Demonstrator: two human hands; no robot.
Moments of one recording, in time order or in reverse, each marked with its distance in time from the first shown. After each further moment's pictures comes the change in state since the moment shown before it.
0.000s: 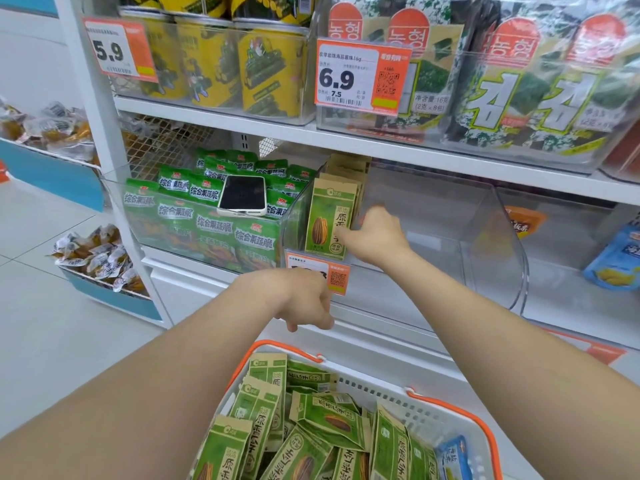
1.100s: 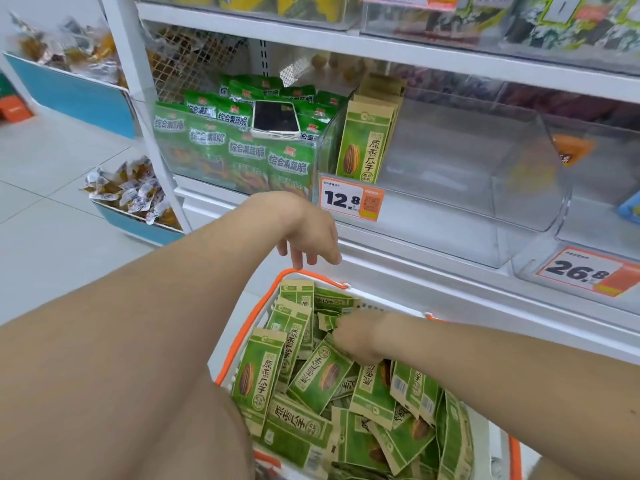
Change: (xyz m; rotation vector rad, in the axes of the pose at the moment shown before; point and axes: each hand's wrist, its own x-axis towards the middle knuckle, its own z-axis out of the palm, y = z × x) left_hand -0.032 -0.021 0.009 -0.083 -0.171 -0.087; right_hand -0.154 0.080 0.148 -1.083 -1.030 -0.682
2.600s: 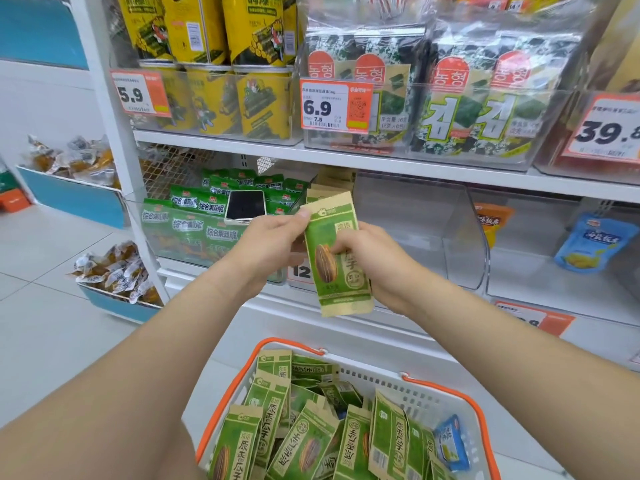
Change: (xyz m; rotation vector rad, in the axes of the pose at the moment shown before) left_hand -0.027 0.023 -0.019 -1.133 0.703 0.370; right_hand -0.152 0.082 -0.127 1.912 1.031 0.039
